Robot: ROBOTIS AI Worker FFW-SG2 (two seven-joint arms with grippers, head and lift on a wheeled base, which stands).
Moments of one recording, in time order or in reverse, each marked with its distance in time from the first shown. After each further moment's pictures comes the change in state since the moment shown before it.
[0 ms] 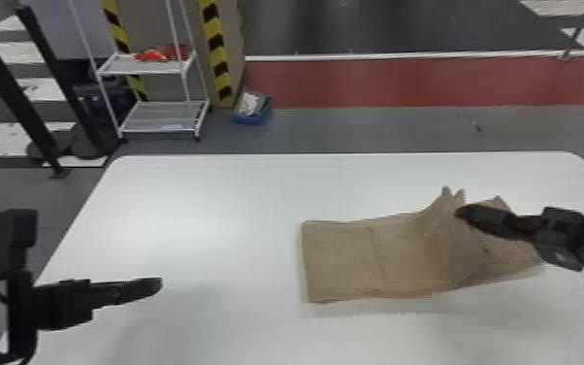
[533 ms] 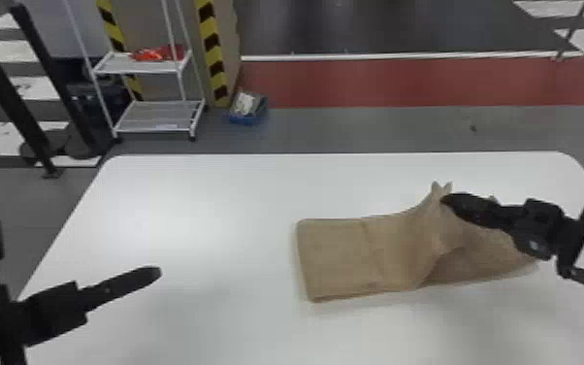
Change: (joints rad) left arm -0.004 -0.172 0.141 -0.135 0.077 0.140 -0.004; right arm -0.099 -0.017 -0.045 0.288 -0.033 -0.139 0.024
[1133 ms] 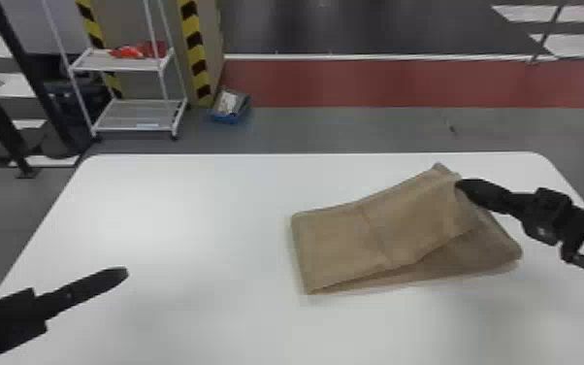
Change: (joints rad) left arm 0.022 -0.010 0.053 -0.044 0.067 0.002 0.045; right arm -0.050 -0.125 -0.027 0.177 -0.054 -0.148 0.005
